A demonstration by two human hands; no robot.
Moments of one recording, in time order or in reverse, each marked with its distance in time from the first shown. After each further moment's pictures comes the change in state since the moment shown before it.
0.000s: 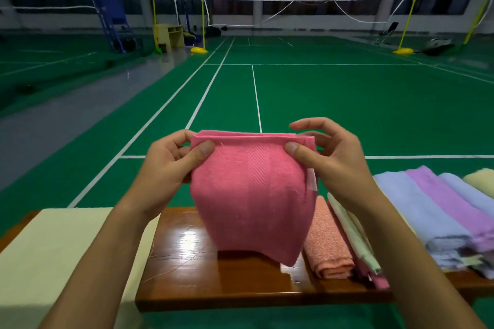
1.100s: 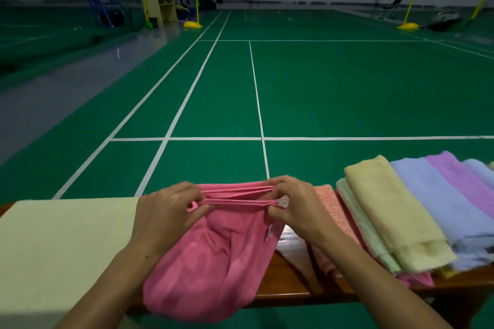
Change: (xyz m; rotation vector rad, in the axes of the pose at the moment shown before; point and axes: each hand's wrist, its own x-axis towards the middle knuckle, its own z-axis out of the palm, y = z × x) left_hand -0.010 -0.144 -0.031 1.284 0.006 0.332; right_hand -0.010 0.167 0.027 -0.698 -0.266 0.008
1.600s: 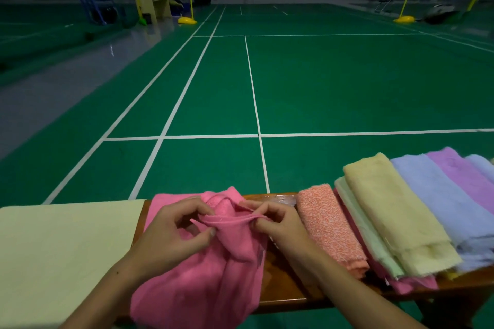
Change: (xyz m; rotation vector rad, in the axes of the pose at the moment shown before) left_hand -0.009 0.026 -0.003 -0.876 -0.267 -0.108; right_hand -0.022 0.007 0.056 0.937 -0.042 0.339
